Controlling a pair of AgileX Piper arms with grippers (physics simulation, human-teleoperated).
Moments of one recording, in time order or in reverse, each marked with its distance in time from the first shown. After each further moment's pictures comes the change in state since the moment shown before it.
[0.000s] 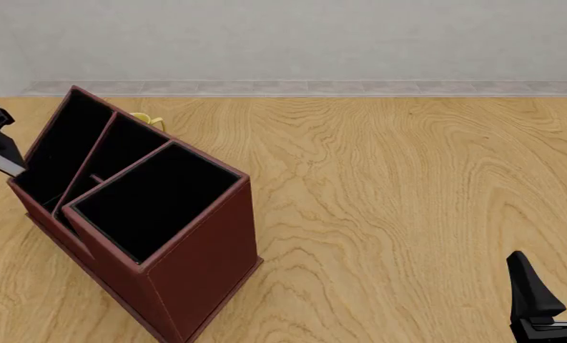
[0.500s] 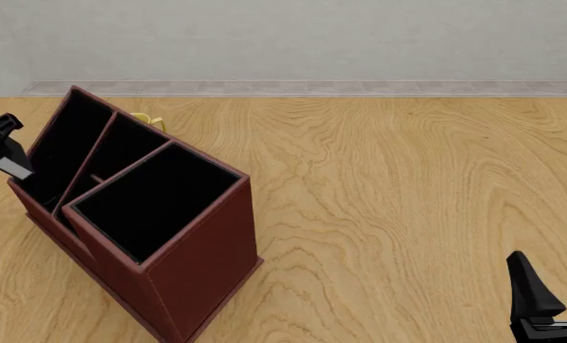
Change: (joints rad) left arm -0.002 0.056 0.003 -0.043 0.003; right arm 0.000 0.000 0.000 0.000 0.000
